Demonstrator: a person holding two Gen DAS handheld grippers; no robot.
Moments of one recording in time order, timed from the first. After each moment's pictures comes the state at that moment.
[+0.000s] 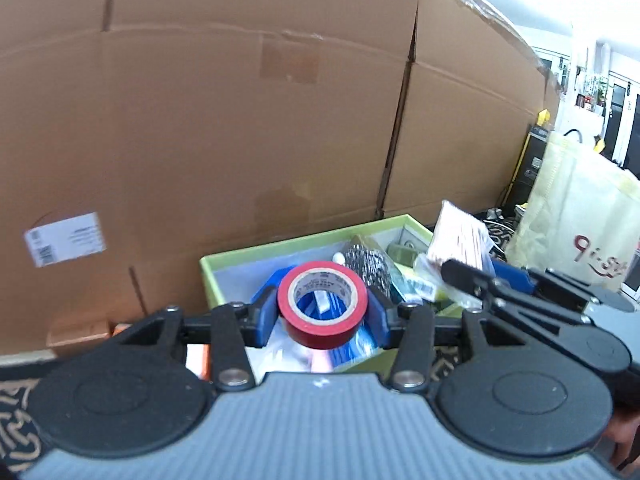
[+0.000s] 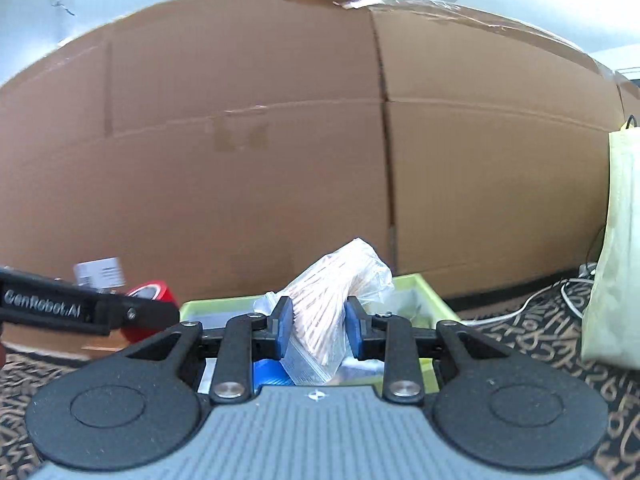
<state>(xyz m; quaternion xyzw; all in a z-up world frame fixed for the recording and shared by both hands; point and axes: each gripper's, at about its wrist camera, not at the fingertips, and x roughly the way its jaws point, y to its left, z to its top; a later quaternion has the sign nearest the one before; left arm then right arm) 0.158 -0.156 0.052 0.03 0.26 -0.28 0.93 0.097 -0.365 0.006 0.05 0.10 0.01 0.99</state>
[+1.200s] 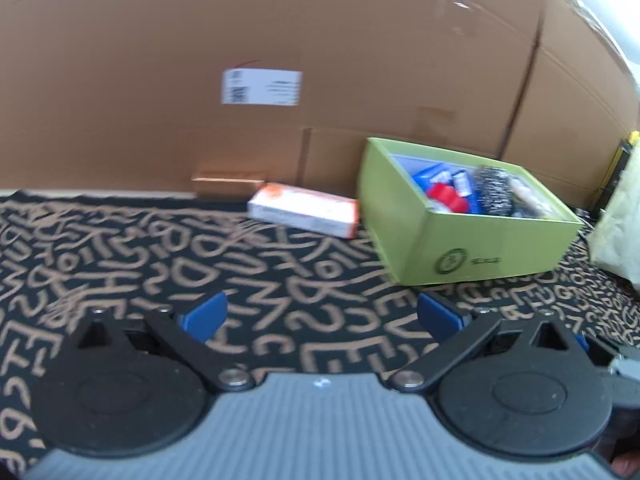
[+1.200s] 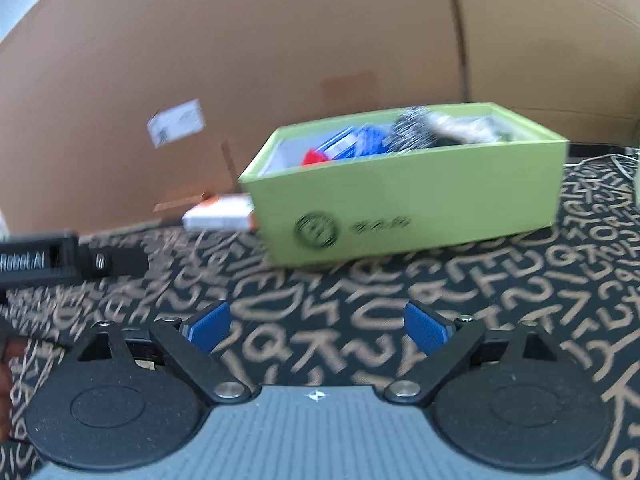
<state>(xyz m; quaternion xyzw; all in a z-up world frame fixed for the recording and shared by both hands) 0.068 -0.030 -0.022 -0.05 0.31 -0.11 0.94 0.043 -0.288 -0.074 0.07 0.27 0.09 0.96</state>
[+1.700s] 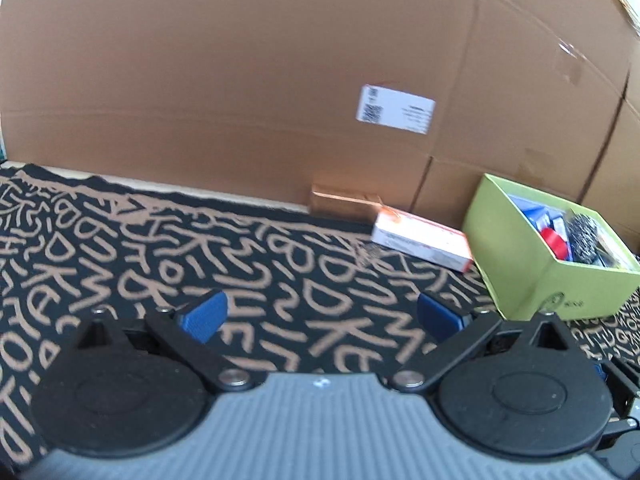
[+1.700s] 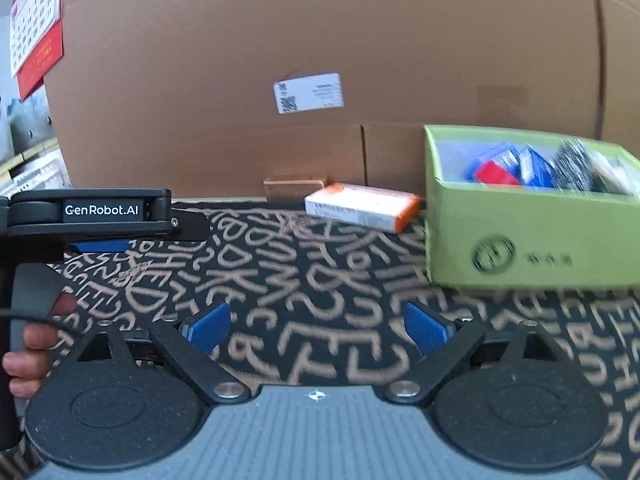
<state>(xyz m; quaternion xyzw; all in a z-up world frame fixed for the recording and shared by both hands) 0.100 0.056 -0.021 -0.09 0.31 -0.03 0.95 0.065 -0.191 -0.063 0.00 0.26 0.19 0.95</state>
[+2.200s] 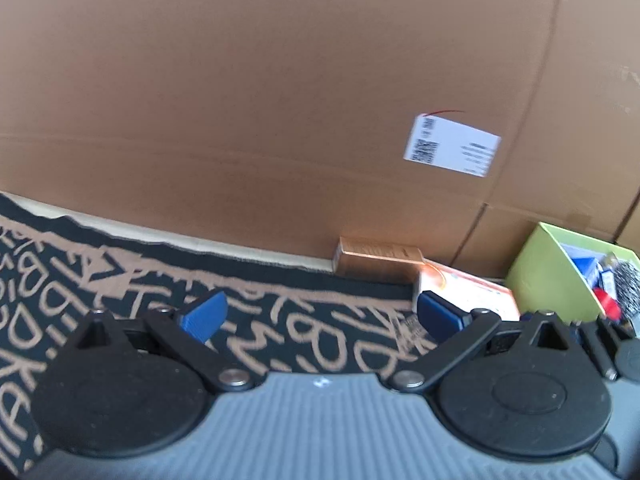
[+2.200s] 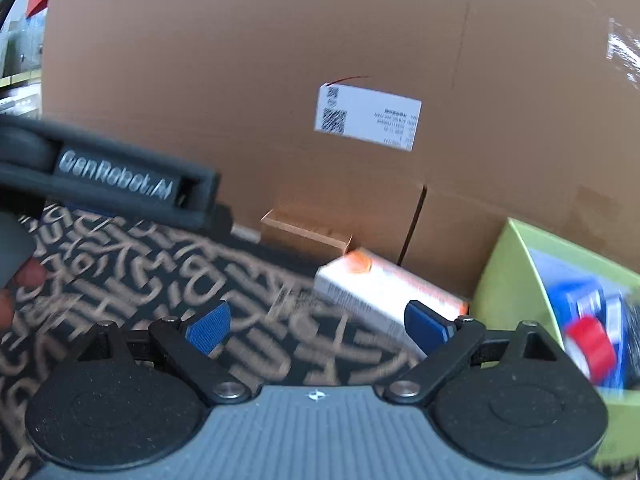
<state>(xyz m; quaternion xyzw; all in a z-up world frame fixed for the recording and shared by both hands) 0.199 0.079 -0.026 -0.09 0.32 -0.03 0.94 0.170 -0.120 -0.061 -0.13 0.23 0.19 0.94</state>
